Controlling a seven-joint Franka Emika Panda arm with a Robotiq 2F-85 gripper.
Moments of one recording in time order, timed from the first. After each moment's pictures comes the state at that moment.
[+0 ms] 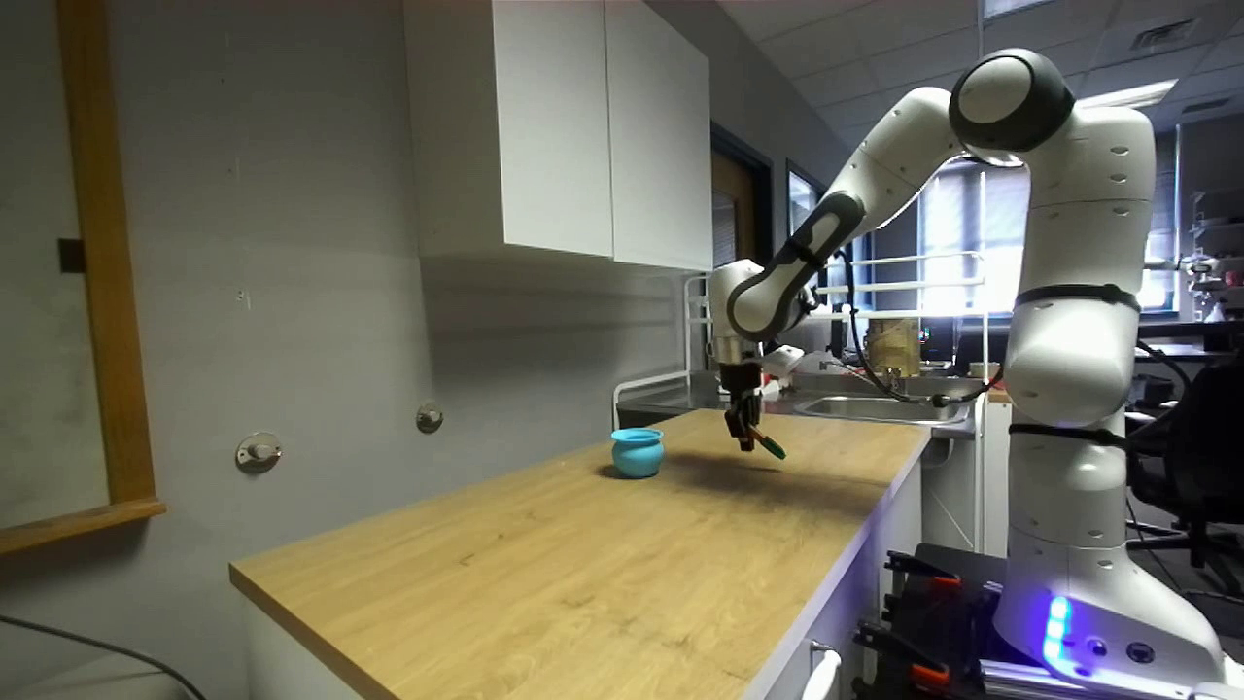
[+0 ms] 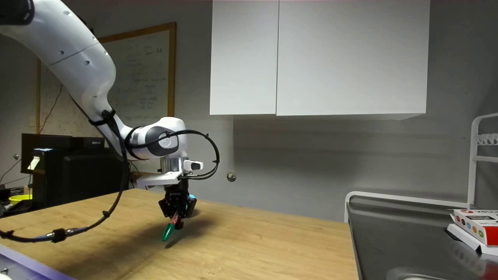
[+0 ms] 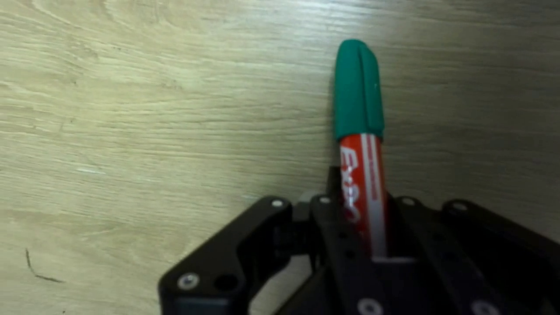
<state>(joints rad) -0.09 -0.10 -0.09 -2.45 -0.23 2.36 -0.09</state>
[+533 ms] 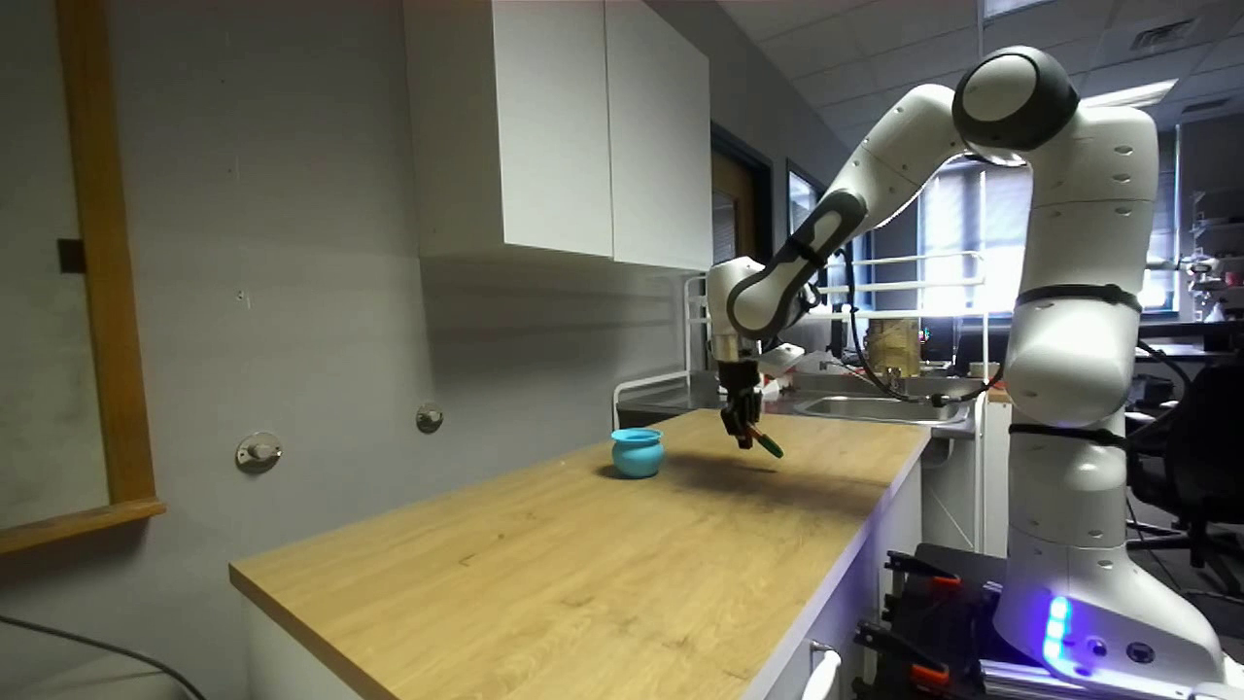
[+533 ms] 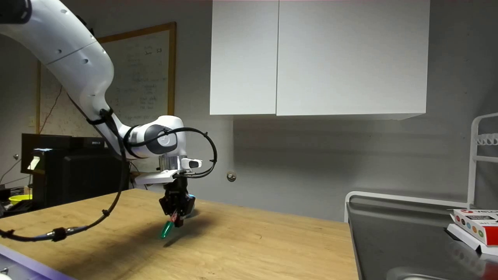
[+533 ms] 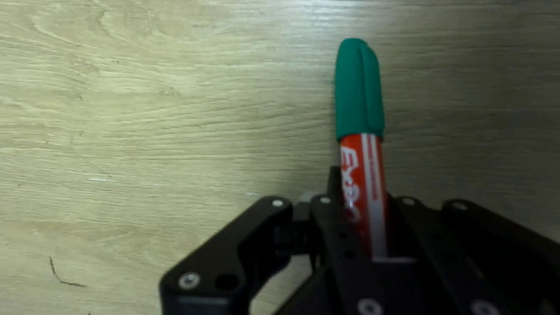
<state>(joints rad) -0.09 -0.11 -0.08 -2.45 -0.24 2.36 0.01</state>
